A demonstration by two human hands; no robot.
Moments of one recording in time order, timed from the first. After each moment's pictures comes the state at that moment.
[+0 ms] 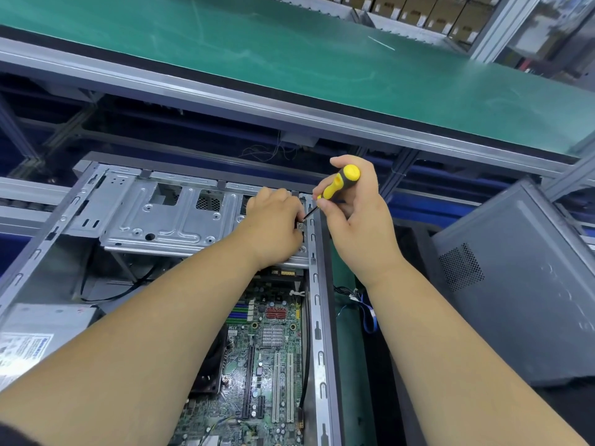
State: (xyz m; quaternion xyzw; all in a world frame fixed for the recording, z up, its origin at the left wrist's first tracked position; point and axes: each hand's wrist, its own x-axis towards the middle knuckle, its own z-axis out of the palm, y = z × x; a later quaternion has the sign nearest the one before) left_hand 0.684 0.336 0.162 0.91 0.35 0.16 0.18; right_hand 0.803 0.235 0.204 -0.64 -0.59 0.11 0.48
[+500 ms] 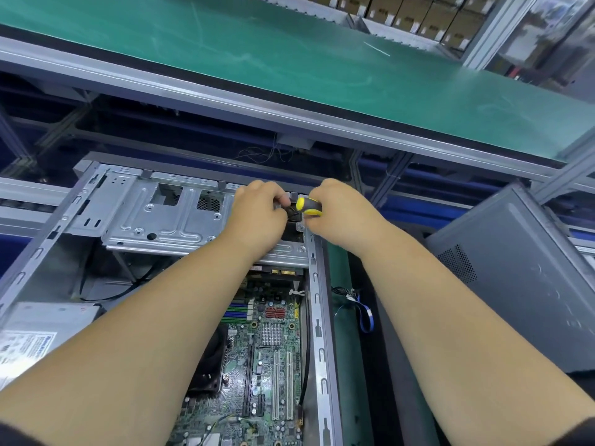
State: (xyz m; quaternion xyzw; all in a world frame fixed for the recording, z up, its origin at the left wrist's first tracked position) left_hand 0.676 0.347 0.162 0.79 0.43 0.28 0.33; right_hand 0.801 0.269 0.225 -0.77 -0.63 0.08 0.06
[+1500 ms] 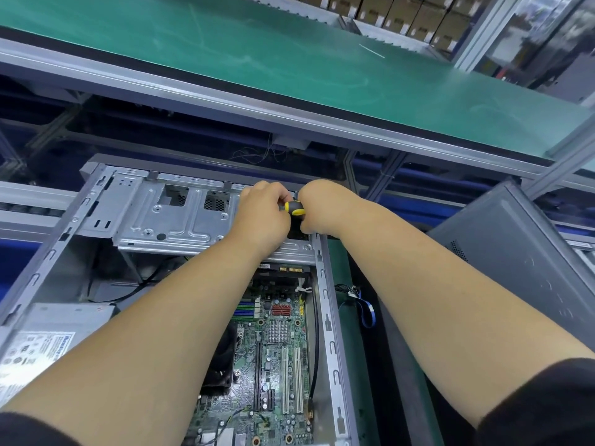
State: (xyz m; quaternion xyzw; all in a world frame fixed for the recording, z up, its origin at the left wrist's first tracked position) left_hand 0.674 0.349 0.157 0.78 0.42 0.29 0.35; right_hand 0.786 0.309 0.217 -0.77 -0.63 0.04 -0.12
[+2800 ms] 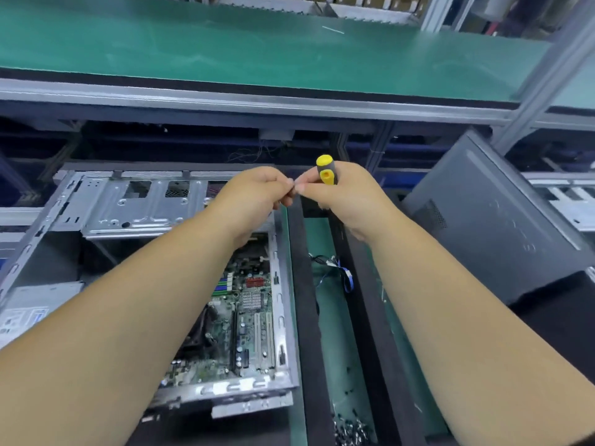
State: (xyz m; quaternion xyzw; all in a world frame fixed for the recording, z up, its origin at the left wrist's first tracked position) left_hand 0.685 0.265 0.219 0.71 0.34 0.24 0.57; right_hand 0.824 0.170 0.238 -0.71 -0.46 0.27 0.45
